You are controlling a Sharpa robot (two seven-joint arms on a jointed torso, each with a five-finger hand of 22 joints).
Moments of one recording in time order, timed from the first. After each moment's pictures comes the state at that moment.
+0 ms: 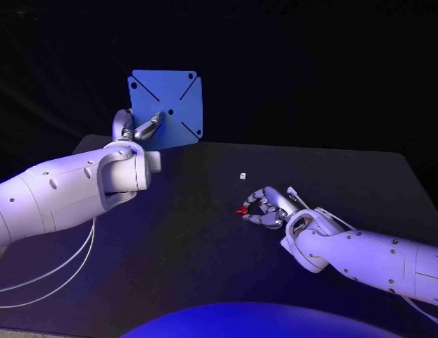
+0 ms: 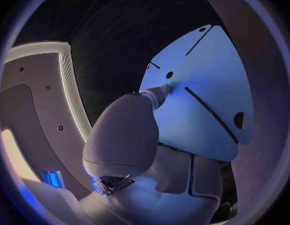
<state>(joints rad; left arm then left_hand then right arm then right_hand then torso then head) 1.13 -0.77 -0.01 1.32 -0.02 -0.86 0.47 1.47 -0.09 0.55 0.13 0.05 0.97 0.17 0.35 0.26 1.15 0.14 0.07 0.06 0.98 0.13 0.15 0.16 0.17 0.92 0.24 0.07 0.07 0.96 -0.62 -0.18 1.37 -1.17 -0.63 -0.05 1.53 -0.12 0.15 0.25 0.12 1.01 0.12 0.23 0.34 1.47 0.05 1.57 1.31 1.46 -0.01 1.57 1.31 0.12 1.31 0.10 1.23 1.15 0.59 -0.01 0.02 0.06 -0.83</state>
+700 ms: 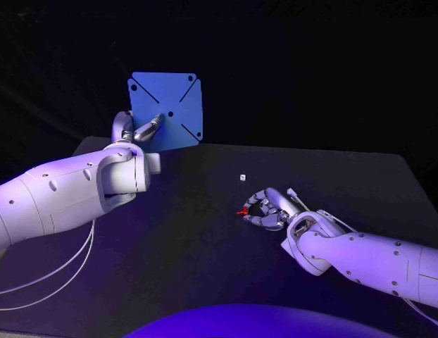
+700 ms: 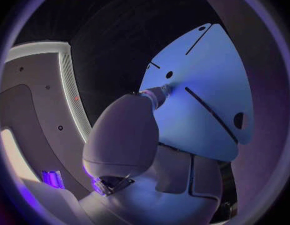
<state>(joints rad) 1.13 -0.77 -0.01 1.32 -0.02 -0.85 0.46 1.47 -0.09 0.55 0.12 0.05 0.97 0.17 0.35 0.26 1.15 0.14 0.07 0.06 0.98 0.13 0.15 0.16 0.17 0.92 0.24 0.07 0.07 0.96 -0.64 -0.18 1.40 -1.13 -0.64 -0.03 1.47 -0.12 0.28 0.22 0.12 1.03 0.12 0.24 0.34 1.47 0.04 1.57 1.31 1.47 -0.03 1.57 1.31 0.12 1.31 0.09 1.24 1.17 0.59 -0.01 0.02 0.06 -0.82</state>
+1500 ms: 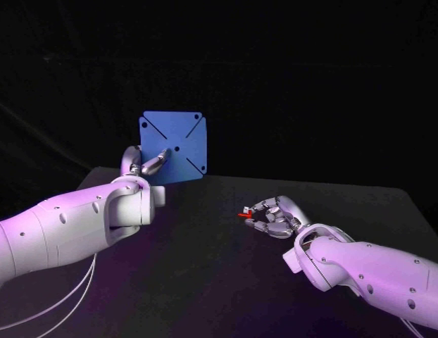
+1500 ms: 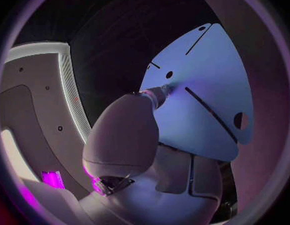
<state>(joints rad) 1.13 -0.78 -0.02 1.32 -0.02 -0.85 0.46 1.47 -0.09 0.56 0.12 0.05 0.97 0.17 0.35 0.26 1.15 0.14 0.07 0.06 0.98 0.13 0.15 0.16 0.17 0.92 0.24 0.07 0.07 1.02 -0.64 -0.11 1.39 -0.74 -0.61 0.14 1.43 -0.13 0.32 0.20 0.12 1.03 0.12 0.22 0.34 1.47 0.04 1.57 1.31 1.47 -0.03 1.57 1.31 0.12 1.31 0.08 1.24 1.17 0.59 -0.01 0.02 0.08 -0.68</state>
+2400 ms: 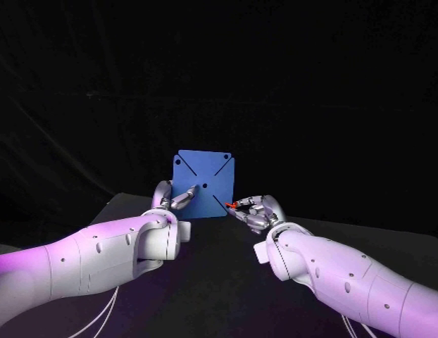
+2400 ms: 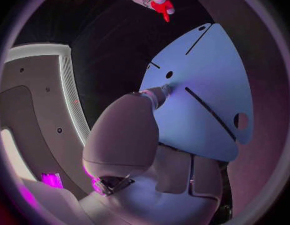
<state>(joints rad) 1.13 -0.73 -0.03 1.30 -0.04 -0.84 0.46 1.47 -0.09 0.56 0.12 0.05 0.97 0.17 0.35 0.26 1.15 0.14 0.07 0.06 0.98 0.13 0.14 0.16 0.17 0.92 0.24 0.07 0.07 1.10 -0.24 -0.03 0.95 -0.48 -0.56 0.21 1.41 -0.14 0.34 0.19 0.13 1.03 0.12 0.22 0.34 1.47 0.04 1.57 1.31 1.47 -0.03 1.57 1.31 0.12 1.31 0.08 1.24 1.17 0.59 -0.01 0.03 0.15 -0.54</state>
